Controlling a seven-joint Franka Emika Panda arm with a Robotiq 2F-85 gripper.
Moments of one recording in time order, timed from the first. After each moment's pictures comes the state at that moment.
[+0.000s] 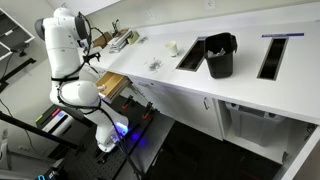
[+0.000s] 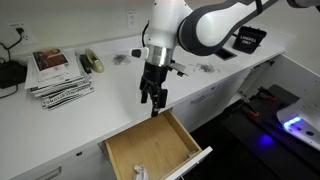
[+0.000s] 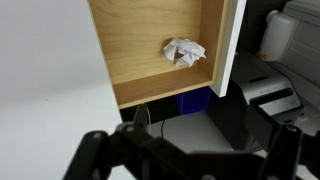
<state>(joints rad) 0.35 0.70 0.74 -1.63 -0.03 2.35 -0.49</state>
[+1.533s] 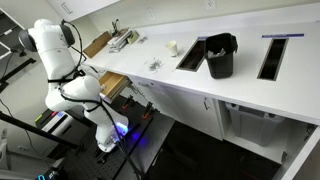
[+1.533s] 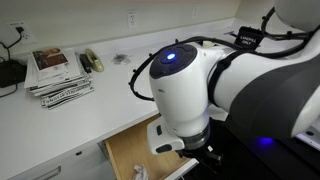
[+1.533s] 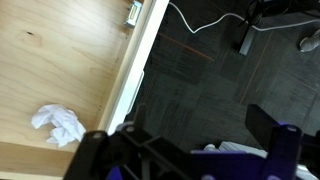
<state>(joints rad) 0.73 0.69 0.67 -1.59 -0.19 1.90 -0.53</state>
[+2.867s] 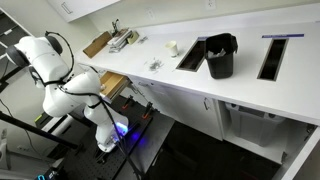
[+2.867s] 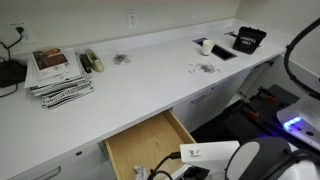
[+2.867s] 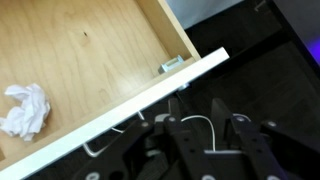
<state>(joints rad) 1.16 0.72 0.44 -1.62 -0.66 1.78 -0.75</state>
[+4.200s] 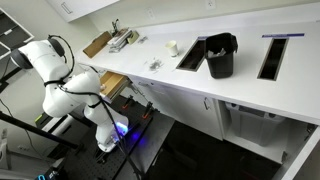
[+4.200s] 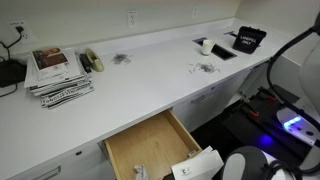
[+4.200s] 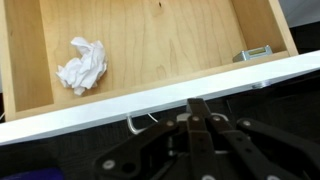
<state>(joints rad) 1.19 0.79 0.38 -1.70 -0.93 2.11 -0.76</state>
